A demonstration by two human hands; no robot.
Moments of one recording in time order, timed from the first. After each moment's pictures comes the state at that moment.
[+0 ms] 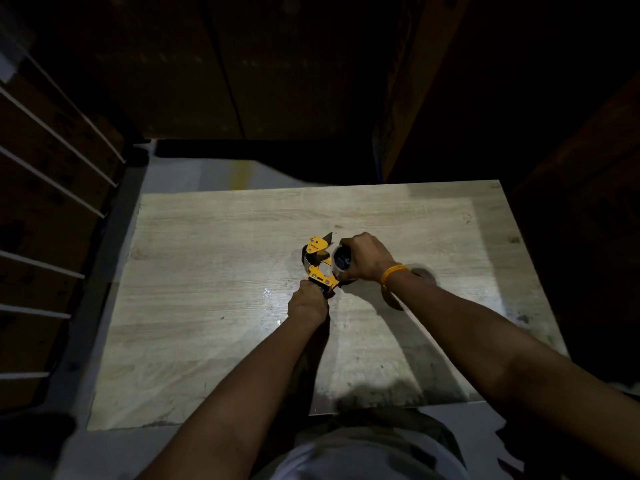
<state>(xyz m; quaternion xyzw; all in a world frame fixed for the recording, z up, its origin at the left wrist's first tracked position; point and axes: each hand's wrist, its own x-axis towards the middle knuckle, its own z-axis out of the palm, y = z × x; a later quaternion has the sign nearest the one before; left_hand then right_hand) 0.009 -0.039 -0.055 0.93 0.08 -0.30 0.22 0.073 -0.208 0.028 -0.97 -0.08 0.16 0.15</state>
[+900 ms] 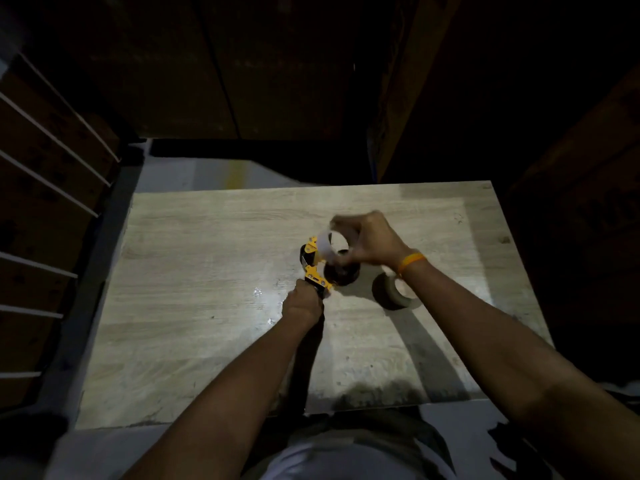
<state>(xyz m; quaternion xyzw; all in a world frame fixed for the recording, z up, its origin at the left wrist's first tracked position) 0.007 -0.047 -0.058 0.93 0.06 -0.29 0.21 0.070 -0.238 0.091 -0.93 -0.21 -0.01 0.29</state>
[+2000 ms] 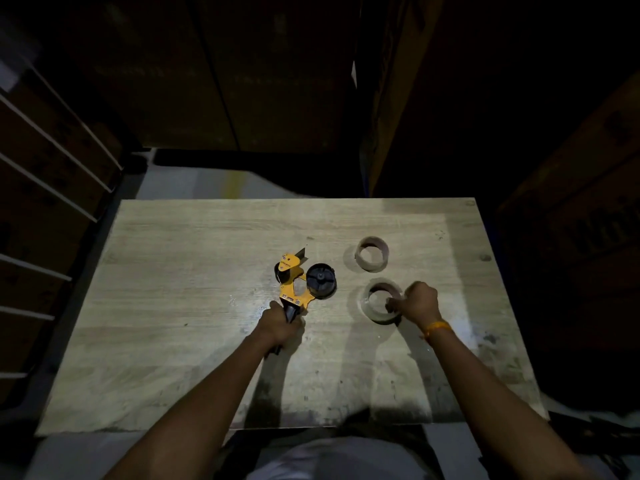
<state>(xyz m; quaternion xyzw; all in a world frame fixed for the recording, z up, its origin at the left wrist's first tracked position) -0.015 -0.045 -0.052 0.89 0.08 -0.33 0.29 -0.018 -0.389 -0.019 -0.91 0.28 0.18 0.26</state>
